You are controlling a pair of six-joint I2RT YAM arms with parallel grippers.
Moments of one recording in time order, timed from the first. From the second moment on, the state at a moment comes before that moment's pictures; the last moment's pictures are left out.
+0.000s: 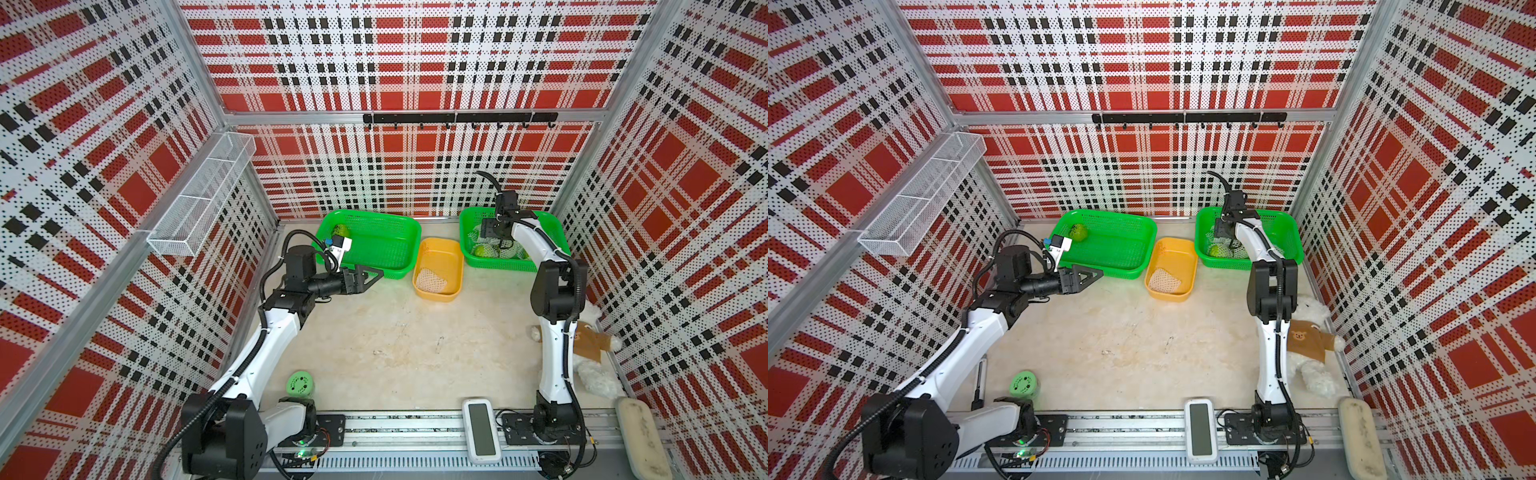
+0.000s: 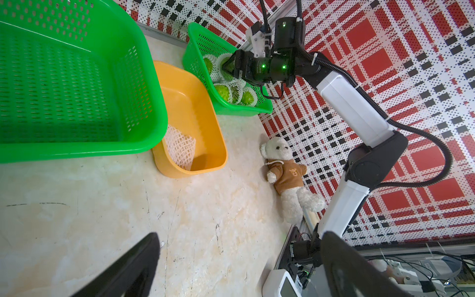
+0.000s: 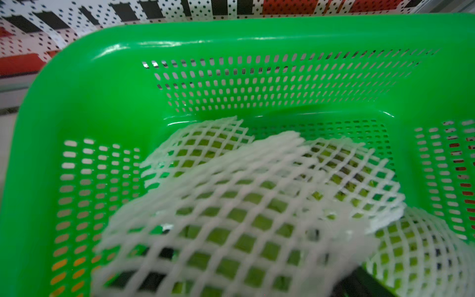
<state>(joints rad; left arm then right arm) -0.12 1.21 0.91 -0.17 0.91 -0.45 0.09 2.31 2.09 -0.71 0.21 0.17</state>
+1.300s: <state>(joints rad) -0.18 2.31 2.15 -0.68 -0.11 -0.21 0.10 1.69 1.48 -0.11 -0.24 0.13</state>
